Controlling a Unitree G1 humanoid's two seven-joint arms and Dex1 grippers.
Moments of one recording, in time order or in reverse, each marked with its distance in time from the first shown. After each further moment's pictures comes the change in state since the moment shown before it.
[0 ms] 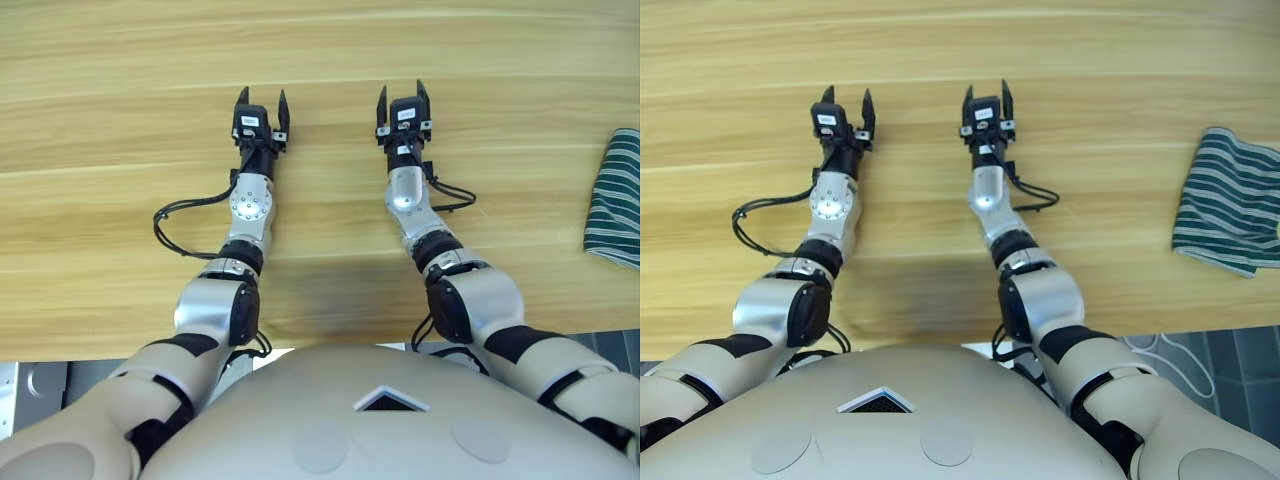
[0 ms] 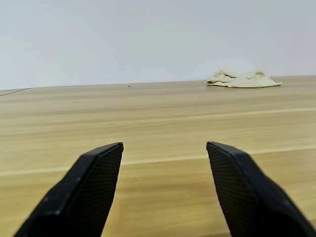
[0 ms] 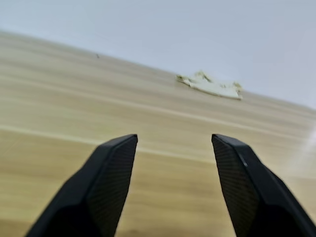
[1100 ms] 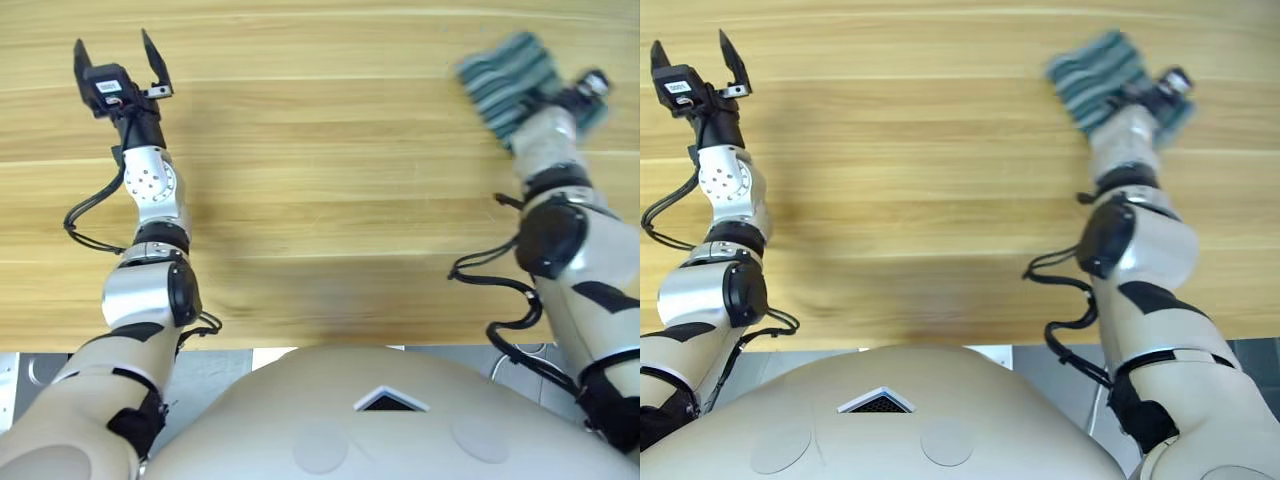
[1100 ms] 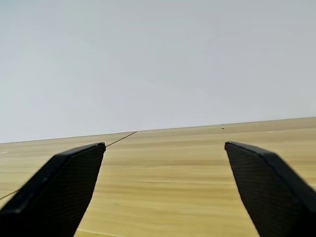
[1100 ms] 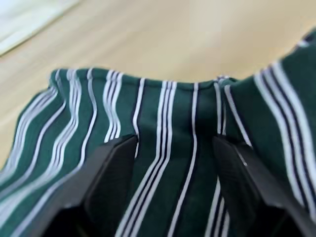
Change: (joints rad) left arm -0.093 0.288 0.121 0.055 -0.074 -0.135 0.027; right arm -0.233 -0.487 -0.659 0.167 0.661 0.551 -0.074
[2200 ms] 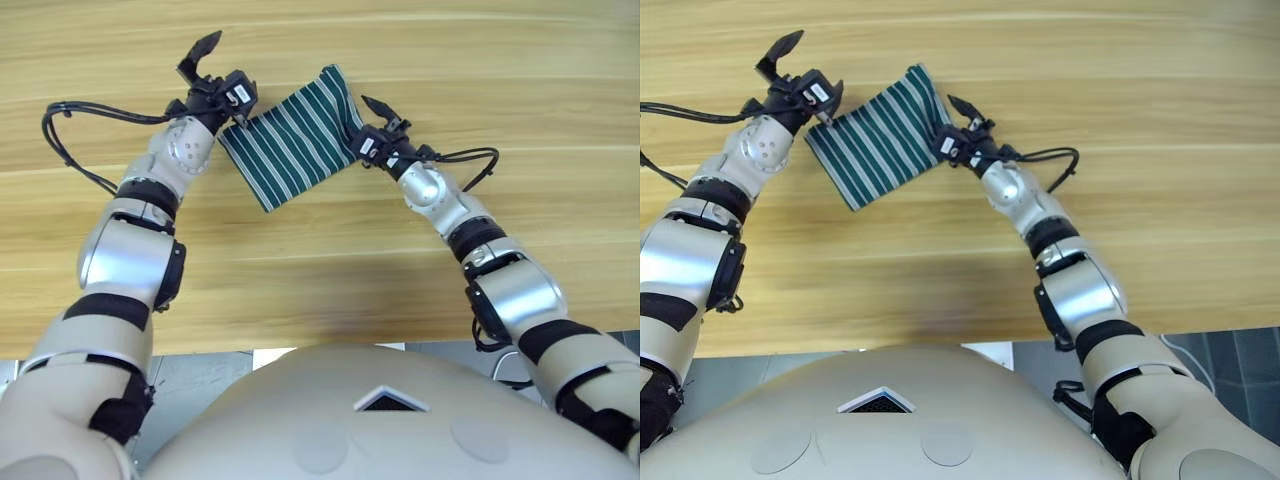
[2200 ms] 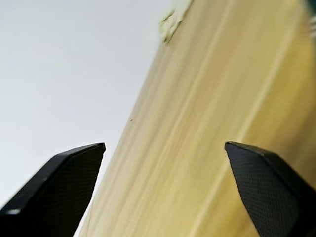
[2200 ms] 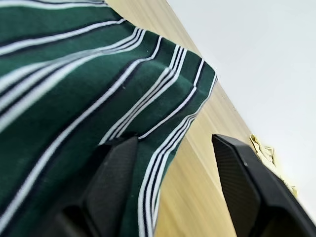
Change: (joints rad) left arm -0.213 0.141 -0.524 0.128 0.584 0.269 0.119; right arm 0.220 0.246 0.950 -0.319 -0.913 -0.481 0.350
